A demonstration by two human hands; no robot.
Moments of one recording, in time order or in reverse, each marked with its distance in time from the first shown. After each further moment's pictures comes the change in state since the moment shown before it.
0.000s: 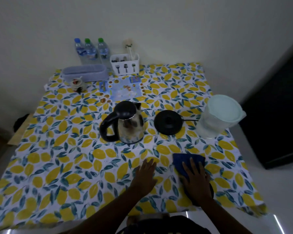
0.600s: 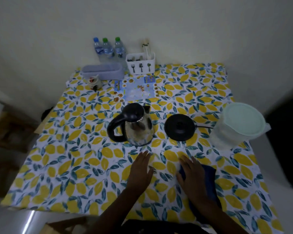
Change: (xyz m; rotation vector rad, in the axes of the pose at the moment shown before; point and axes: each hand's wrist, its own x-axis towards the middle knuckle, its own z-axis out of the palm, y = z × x) left_hand -0.014 0.010 -0.041 -0.180 0.507 -0.136; right_hand 0.036 -0.037 -0.043 0.299 0.157 -0.257
